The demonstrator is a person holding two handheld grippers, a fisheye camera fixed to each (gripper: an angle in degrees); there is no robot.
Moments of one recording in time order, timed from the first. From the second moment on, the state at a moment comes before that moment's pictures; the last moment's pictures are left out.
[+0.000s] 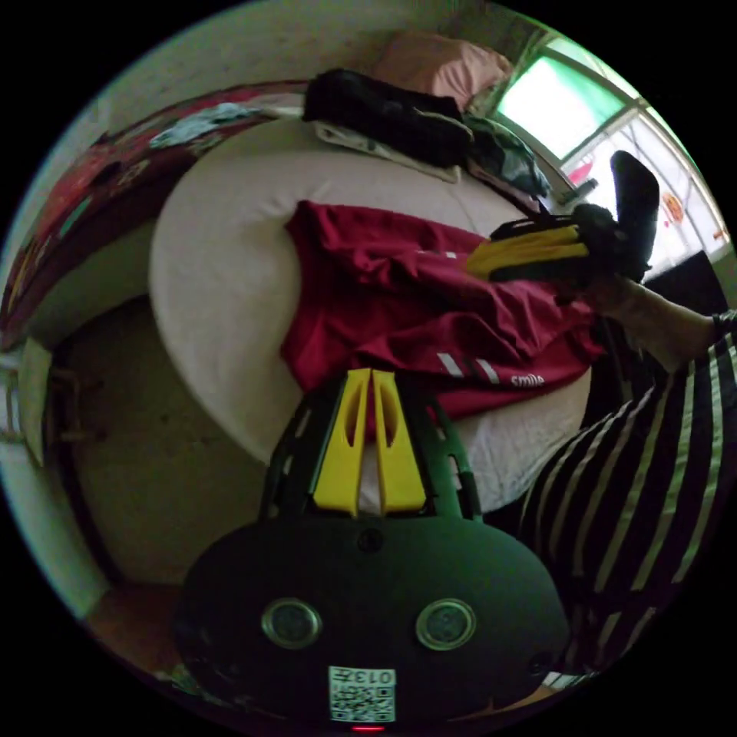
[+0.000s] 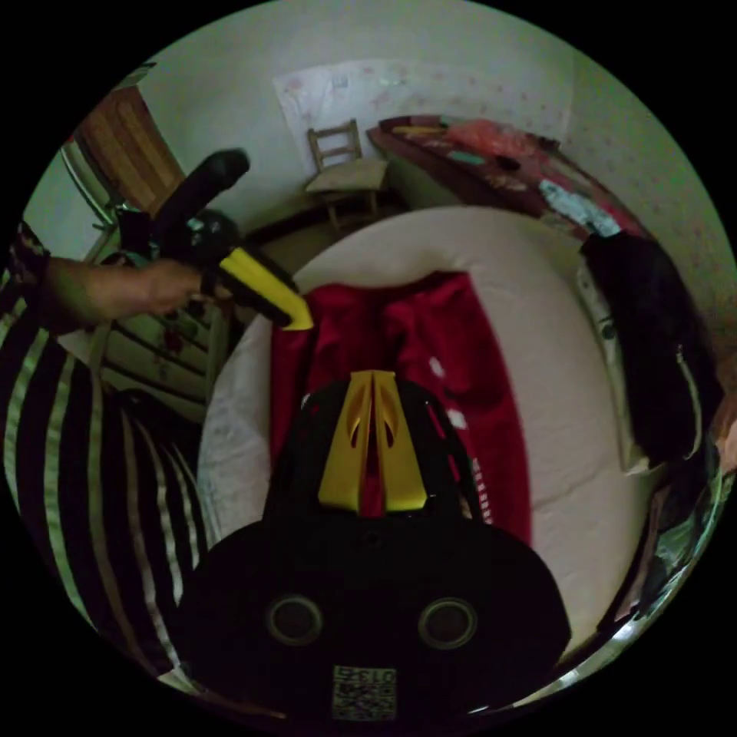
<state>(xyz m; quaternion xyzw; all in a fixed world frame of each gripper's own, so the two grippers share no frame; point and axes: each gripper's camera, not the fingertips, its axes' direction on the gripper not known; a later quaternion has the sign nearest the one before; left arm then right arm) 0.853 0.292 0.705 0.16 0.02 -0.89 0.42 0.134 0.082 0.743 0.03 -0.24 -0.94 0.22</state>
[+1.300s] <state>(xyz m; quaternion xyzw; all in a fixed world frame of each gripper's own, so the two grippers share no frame) 0.677 0.168 0.644 0.31 0.05 -0.76 0.56 0.156 -0.197 0.650 0.14 -0.27 -0.93 0.22</state>
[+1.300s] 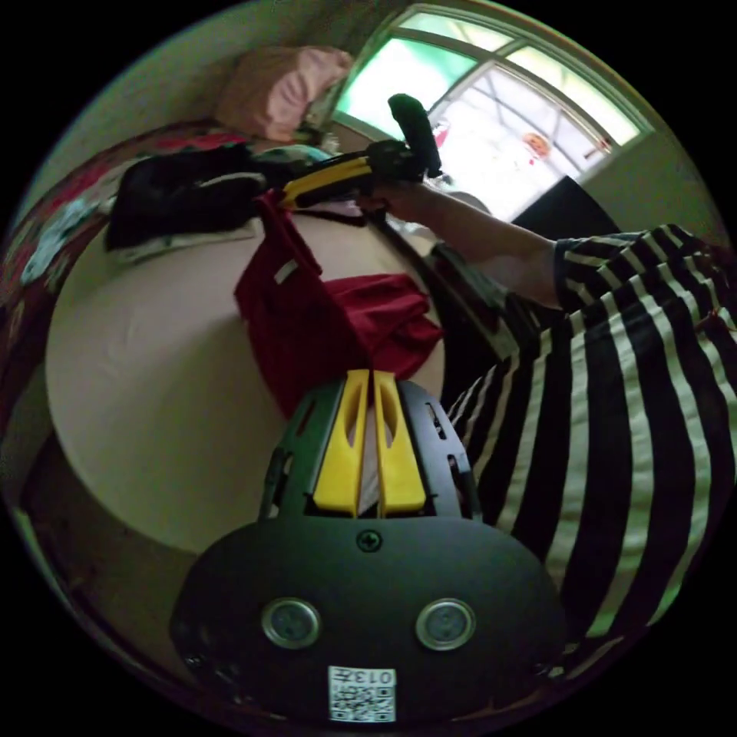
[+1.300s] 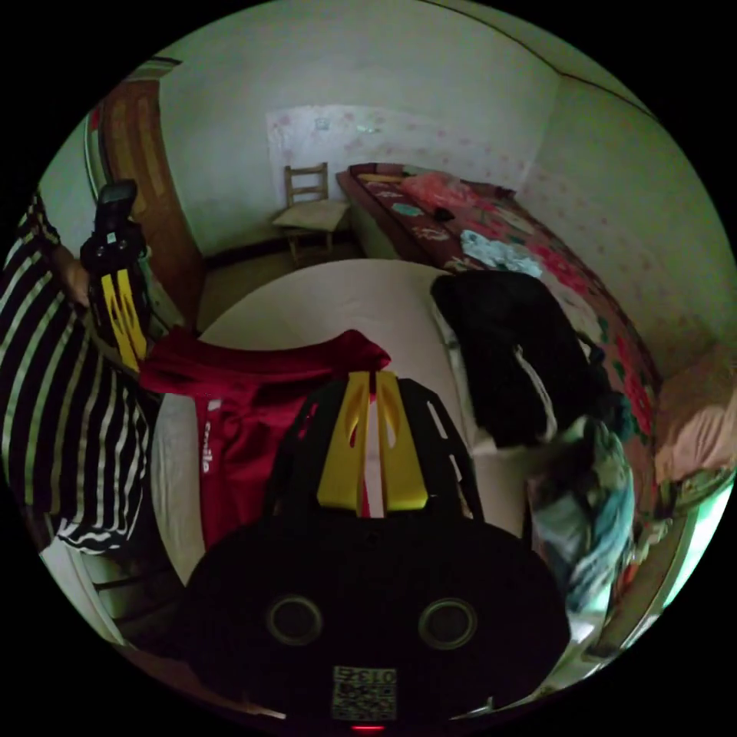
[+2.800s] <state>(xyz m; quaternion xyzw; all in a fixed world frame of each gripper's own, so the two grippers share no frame) 0.295 0.139 0.864 0.18 0.05 -0.82 0.55 0.438 -0.620 0.832 0.09 -0.17 -0.70 0.69</state>
